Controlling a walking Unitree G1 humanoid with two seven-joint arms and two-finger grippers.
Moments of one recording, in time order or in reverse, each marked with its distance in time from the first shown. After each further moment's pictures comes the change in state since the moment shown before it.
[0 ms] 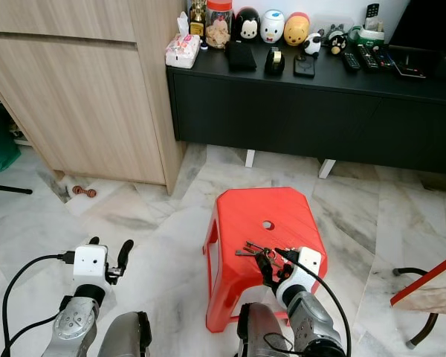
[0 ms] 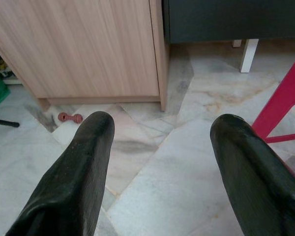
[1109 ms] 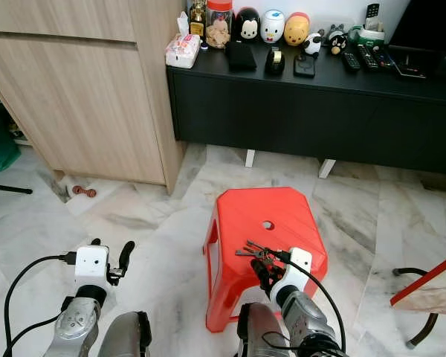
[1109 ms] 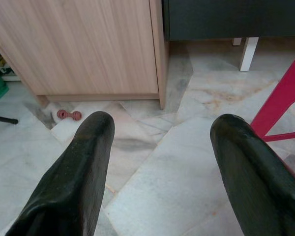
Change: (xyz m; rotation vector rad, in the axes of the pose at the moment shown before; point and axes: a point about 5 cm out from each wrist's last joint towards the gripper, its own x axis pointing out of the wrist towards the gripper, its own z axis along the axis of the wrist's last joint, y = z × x) left arm 0.000 -0.002 -0.001 -0.006 0.006 0.000; right arm 0.004 0.007 -0.007 -0.002 0.062 0.016
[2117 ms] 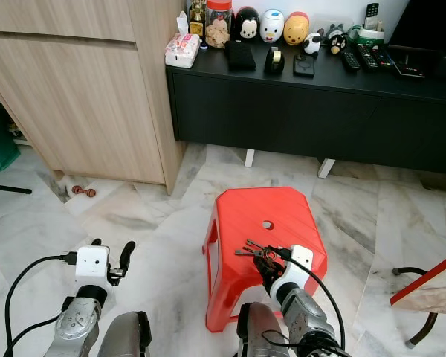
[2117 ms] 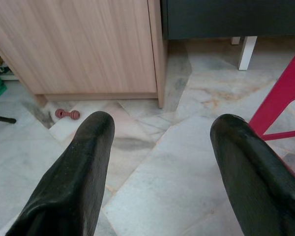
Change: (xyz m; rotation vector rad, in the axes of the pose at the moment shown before) left arm 0.000 -0.001 0.000 -0.002 0.002 -0.004; right arm 0.002 0.002 0.005 0.011 -0.027 0.002
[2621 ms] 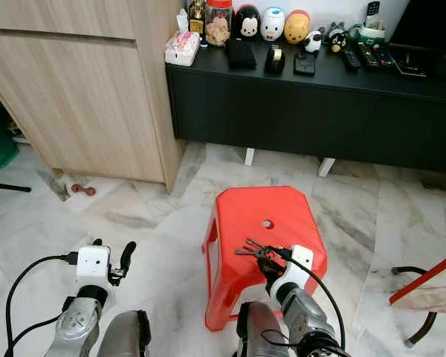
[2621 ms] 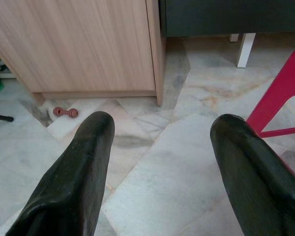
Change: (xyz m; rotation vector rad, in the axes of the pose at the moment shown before) left arm 0.000 -0.001 0.000 0.002 0.002 -0.006; right arm 0.000 0.000 0.000 0.003 -0.003 -0.002
